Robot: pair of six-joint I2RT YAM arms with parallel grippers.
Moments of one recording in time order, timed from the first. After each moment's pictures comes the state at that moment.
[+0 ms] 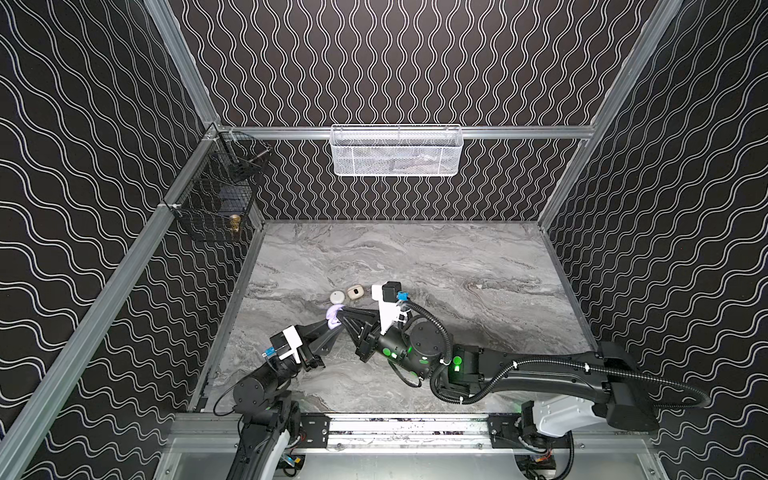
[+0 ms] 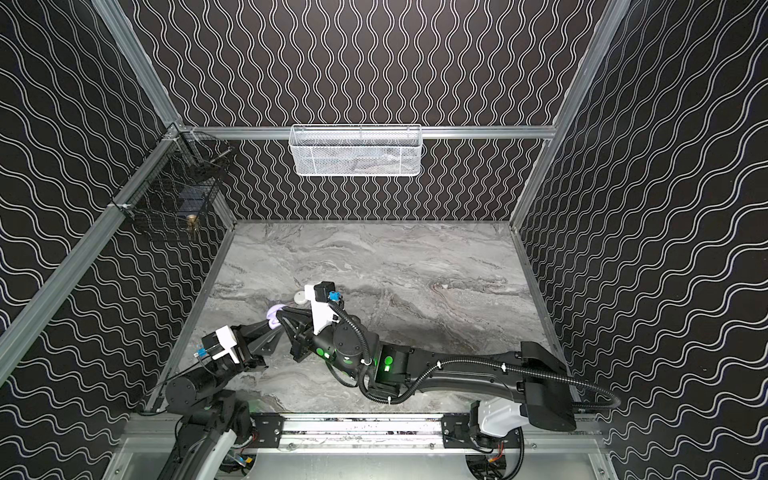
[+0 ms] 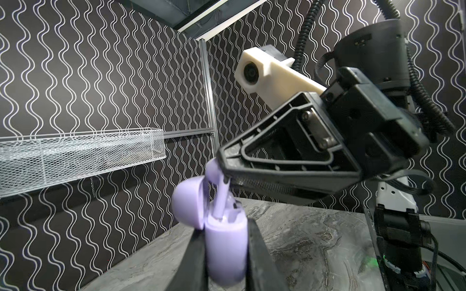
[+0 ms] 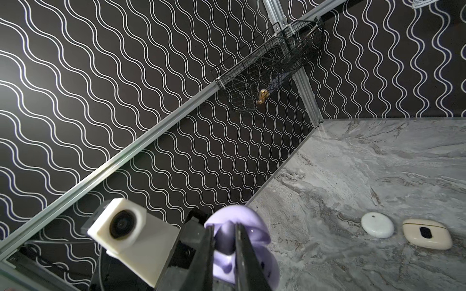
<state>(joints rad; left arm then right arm) -0.14 0.23 0.07 0.85 0.79 -0.36 1.37 1.42 1.05 0.43 0.33 0.53</state>
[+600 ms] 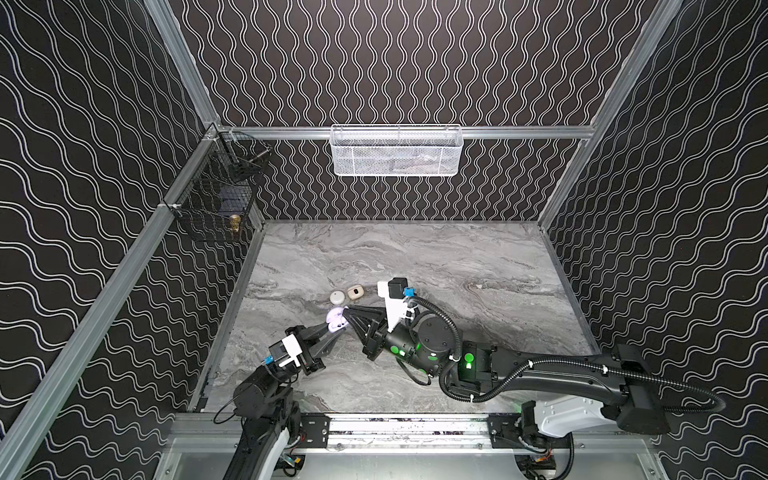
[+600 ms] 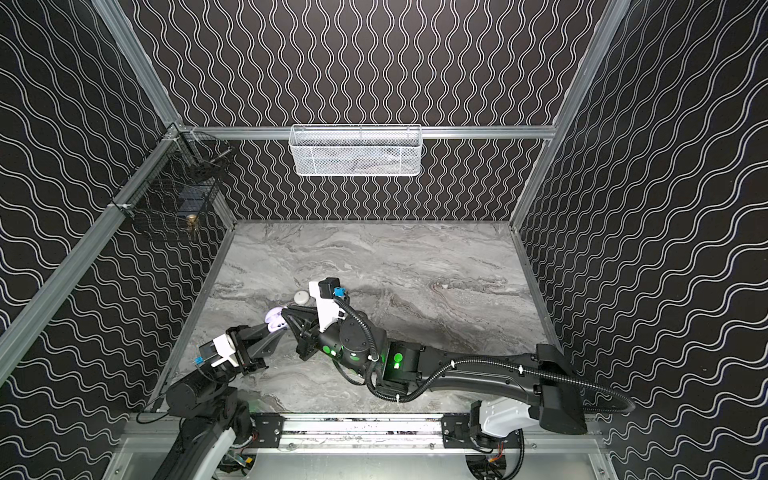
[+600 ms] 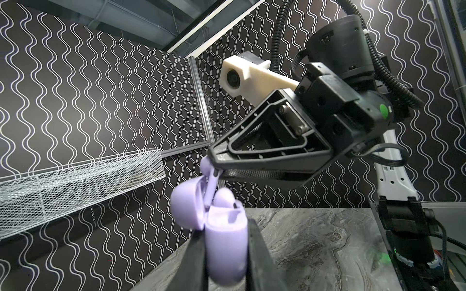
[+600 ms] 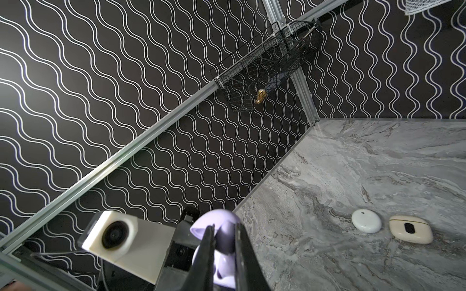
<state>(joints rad) -0.14 0.31 0.05 1.02 0.81 -0.33 1.38 1.38 1.07 0.34 0.31 0.53</state>
